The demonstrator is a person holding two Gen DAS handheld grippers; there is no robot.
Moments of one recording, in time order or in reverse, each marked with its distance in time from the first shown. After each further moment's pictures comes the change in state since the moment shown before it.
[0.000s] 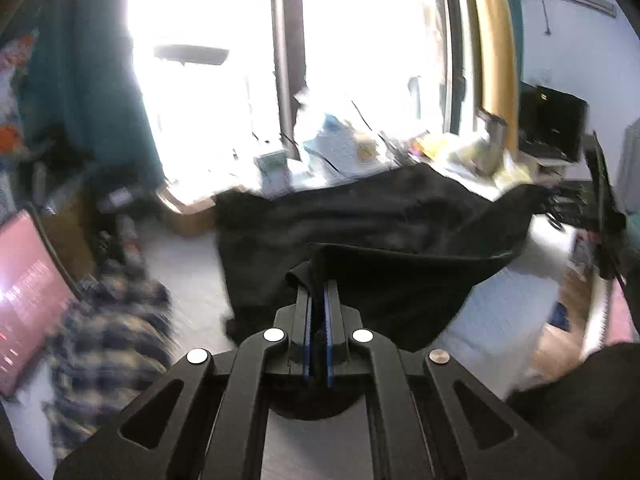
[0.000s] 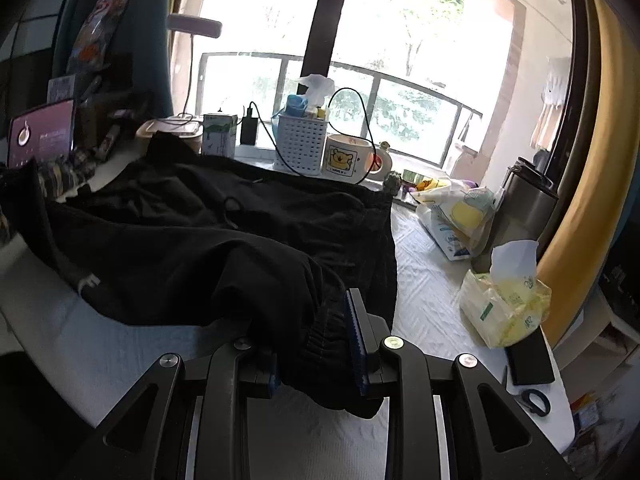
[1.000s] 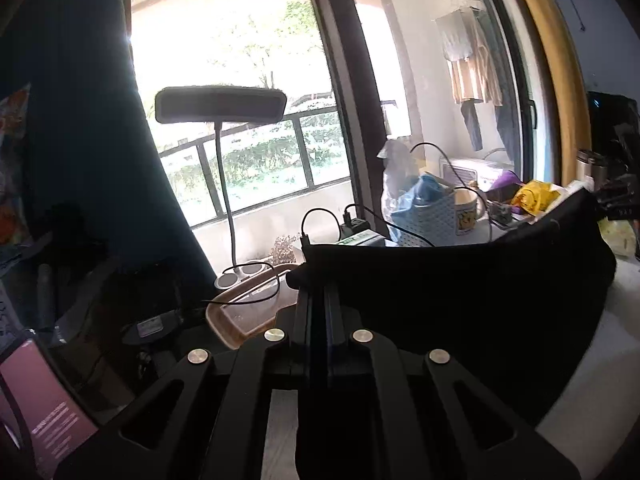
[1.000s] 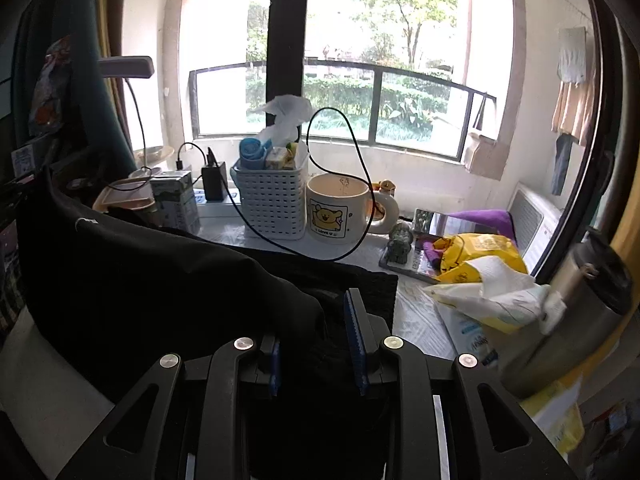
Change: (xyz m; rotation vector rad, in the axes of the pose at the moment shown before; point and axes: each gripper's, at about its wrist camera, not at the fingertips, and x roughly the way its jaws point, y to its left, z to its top) left arm 0.125 0.071 0.102 0.049 -0.130 0.199; right arm 0.123 -0.063 0.129 0.088 0.015 0.098
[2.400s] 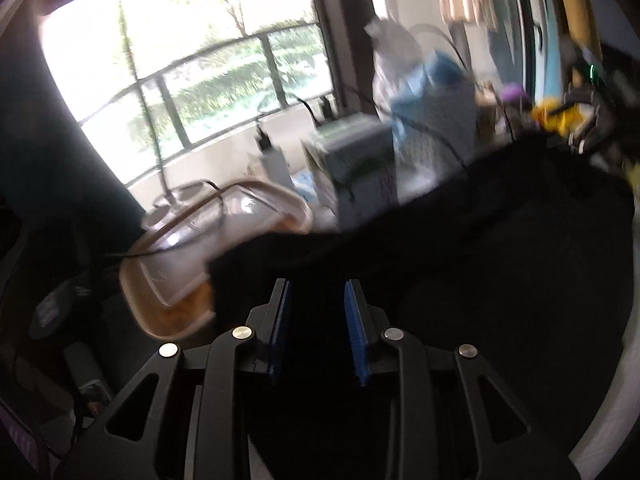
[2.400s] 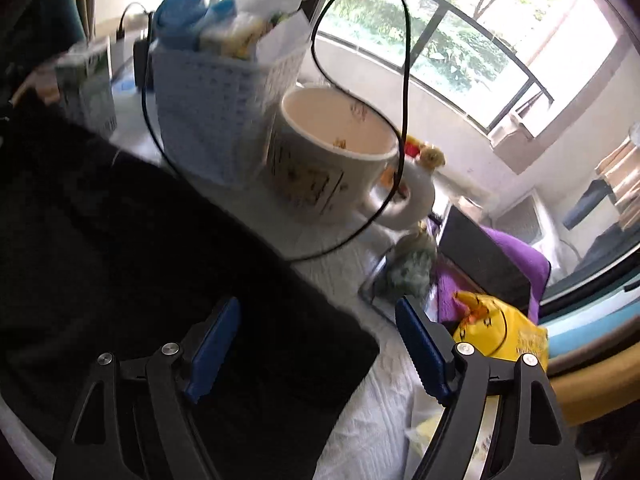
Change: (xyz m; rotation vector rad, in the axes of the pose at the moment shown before) left arm 0.118 -0.015 -0.039 0.081 0.316 -0.072; right arm 0.158 -0.008 0.056 -0.316 0.366 -0.097
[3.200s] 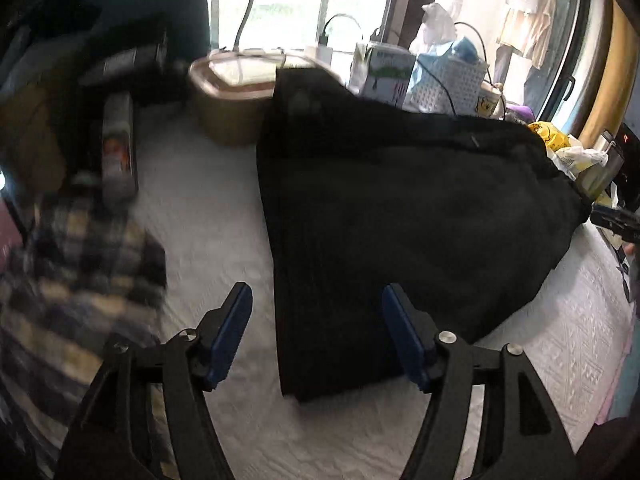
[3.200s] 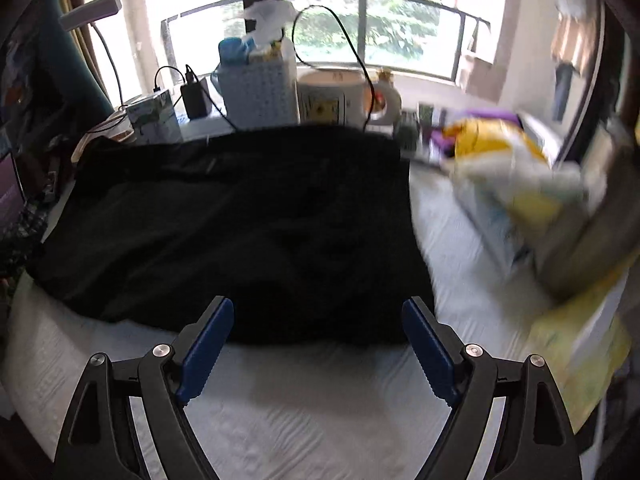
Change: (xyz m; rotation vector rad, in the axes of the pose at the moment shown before) left arm -0.069 0.012 -0.111 -0.378 0.171 -0.128; right arm -0.092 0.061 -0.151 0.434 -0.102 0.166
